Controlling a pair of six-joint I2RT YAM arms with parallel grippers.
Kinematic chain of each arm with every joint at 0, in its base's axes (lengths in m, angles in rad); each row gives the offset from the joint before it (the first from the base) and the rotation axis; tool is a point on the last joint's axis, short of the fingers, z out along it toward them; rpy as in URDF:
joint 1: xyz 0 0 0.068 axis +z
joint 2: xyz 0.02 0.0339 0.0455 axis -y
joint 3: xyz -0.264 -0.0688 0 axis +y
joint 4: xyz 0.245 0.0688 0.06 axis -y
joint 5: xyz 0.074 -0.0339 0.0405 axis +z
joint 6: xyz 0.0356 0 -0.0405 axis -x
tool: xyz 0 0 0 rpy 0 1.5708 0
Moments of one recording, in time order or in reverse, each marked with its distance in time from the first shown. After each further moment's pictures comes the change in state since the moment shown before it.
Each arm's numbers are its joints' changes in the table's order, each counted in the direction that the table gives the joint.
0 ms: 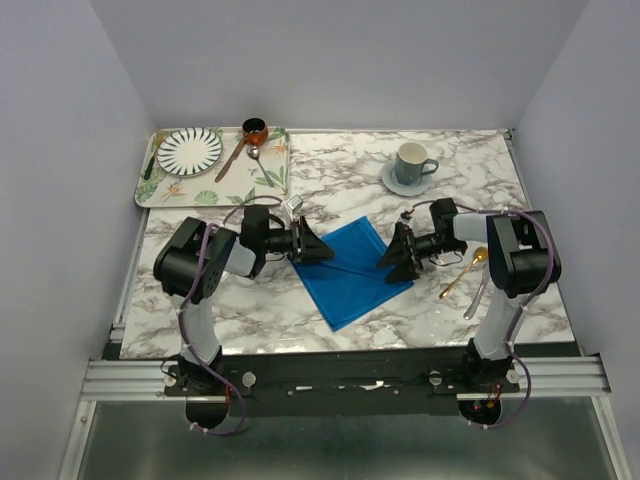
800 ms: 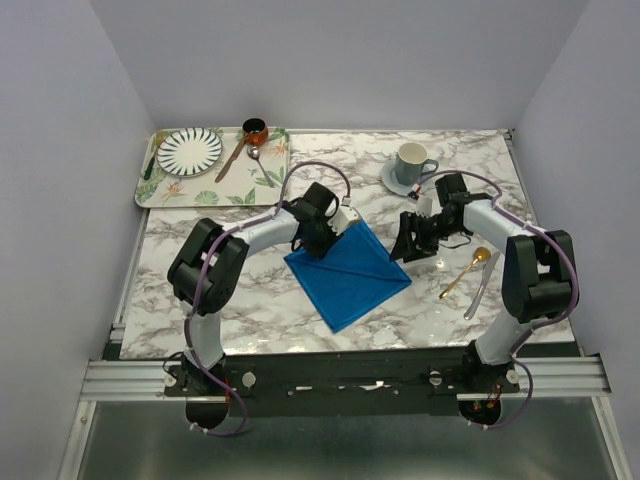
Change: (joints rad) left arm -0.269 0.073 -0.600 -1.520 0.826 -1.535; right arm 0.027 0.224 -0.129 -0.169 -0.478 0.081
